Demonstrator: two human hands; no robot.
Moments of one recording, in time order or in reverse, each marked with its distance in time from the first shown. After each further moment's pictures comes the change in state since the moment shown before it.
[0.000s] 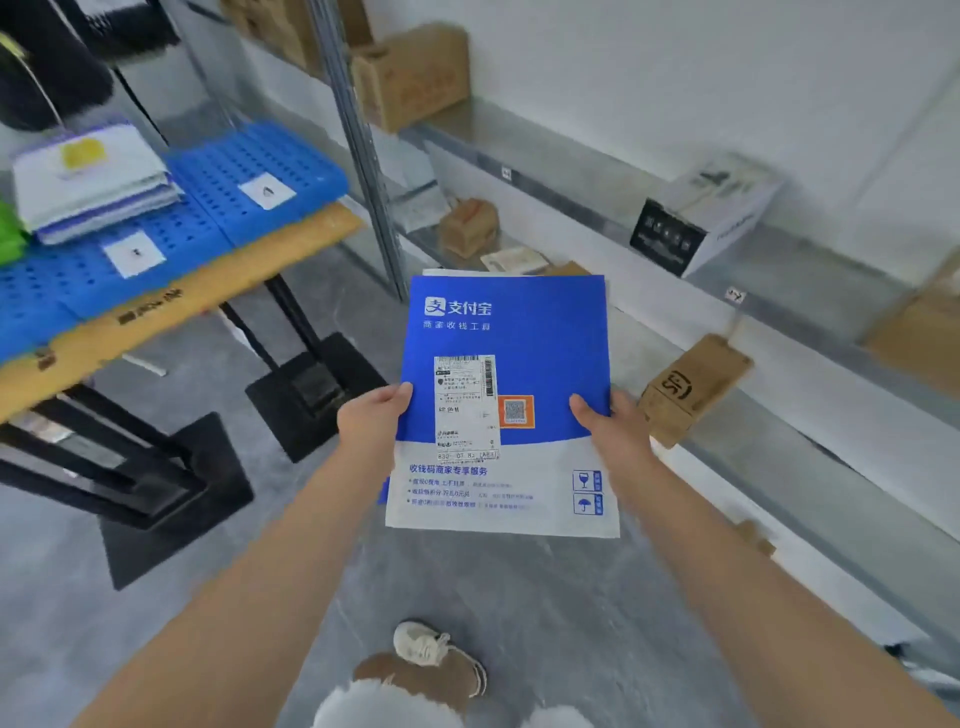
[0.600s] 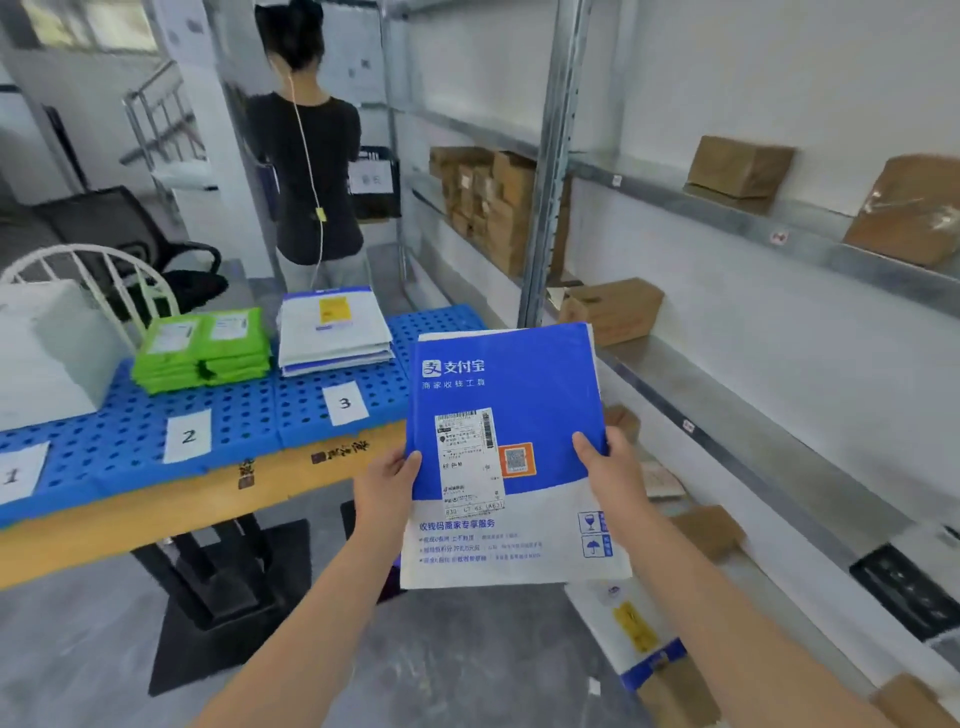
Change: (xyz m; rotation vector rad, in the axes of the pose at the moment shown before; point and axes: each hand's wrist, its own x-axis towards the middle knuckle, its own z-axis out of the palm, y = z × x) left_hand 0.091 0.210 -0.182 -0.146 0.226 0.355; right_hand 0.046 -0.222 0.308 -0.212 -0.198 -0.322
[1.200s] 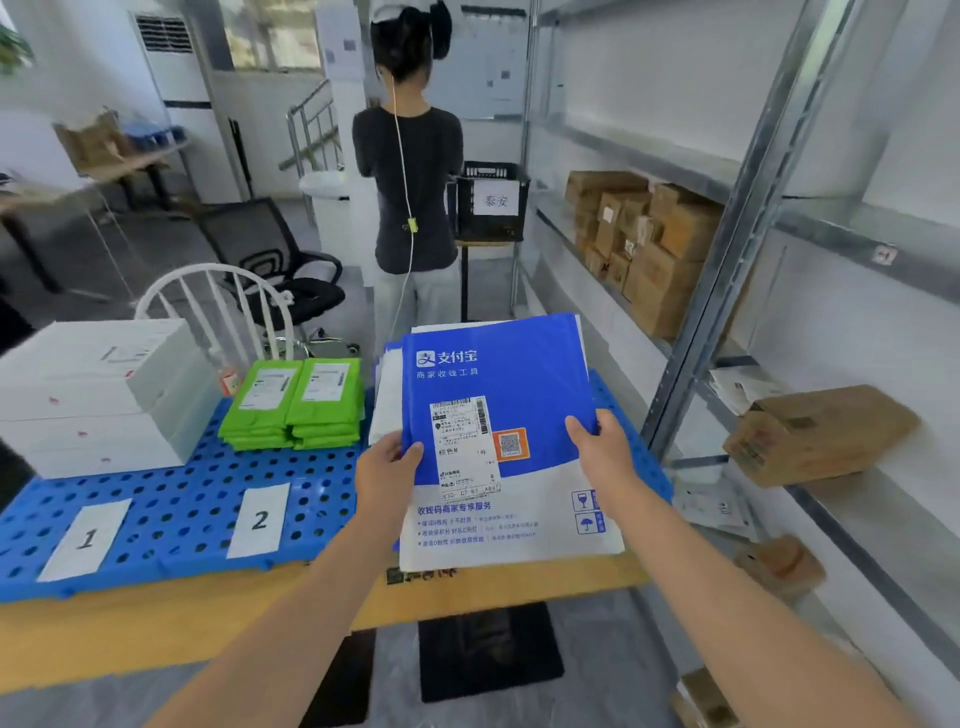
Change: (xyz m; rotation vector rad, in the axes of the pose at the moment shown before) left_hand 0.290 0.080 -0.059 0.066 0.284 0.057; right_hand 0.249 -0.102 0.264 -0.033 -0.277 -0.085
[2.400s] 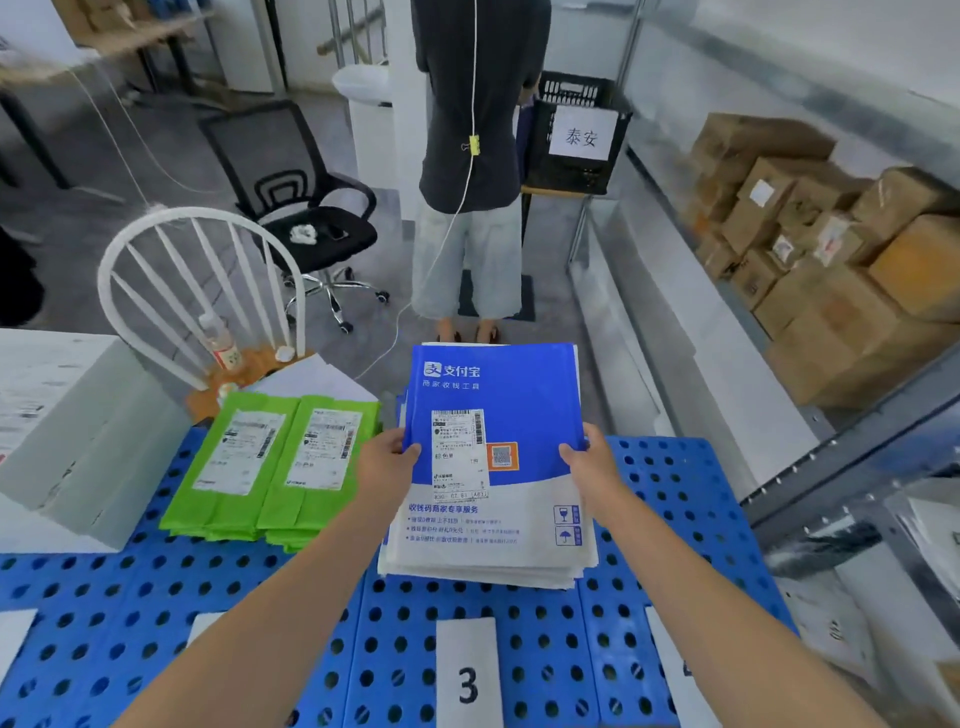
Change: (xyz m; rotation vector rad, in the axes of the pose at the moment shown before) left_hand 0.346 -0.028 0.030 0.285 0.051 -0.175; right_hand 0.299 0.014 0.200 -0.132 -0.206 0.256
